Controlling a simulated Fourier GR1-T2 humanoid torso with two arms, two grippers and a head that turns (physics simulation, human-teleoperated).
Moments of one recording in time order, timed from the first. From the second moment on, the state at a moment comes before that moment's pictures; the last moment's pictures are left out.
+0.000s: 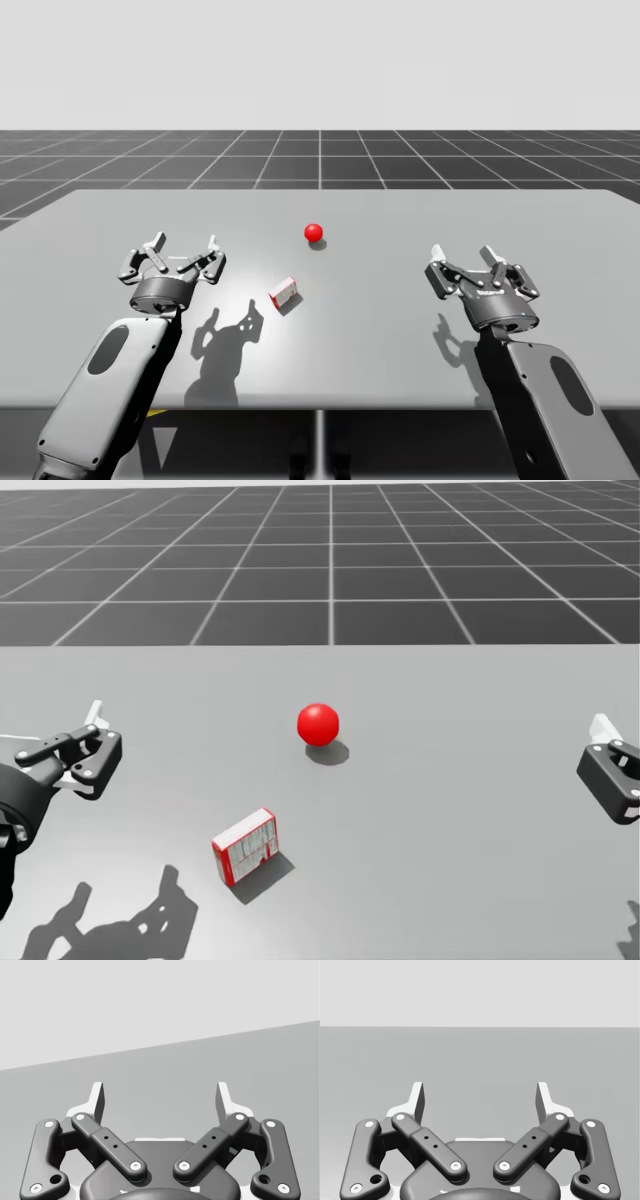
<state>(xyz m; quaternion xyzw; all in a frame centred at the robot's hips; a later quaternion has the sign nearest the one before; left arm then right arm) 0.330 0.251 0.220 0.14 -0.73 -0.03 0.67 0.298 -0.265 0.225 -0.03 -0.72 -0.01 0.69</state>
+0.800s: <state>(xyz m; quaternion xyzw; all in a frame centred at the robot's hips) 0.330 0.251 0.219 0.14 -0.73 -0.04 0.67 0.298 -0.264 0.225 -0.03 -0.72 -0.01 0.69</state>
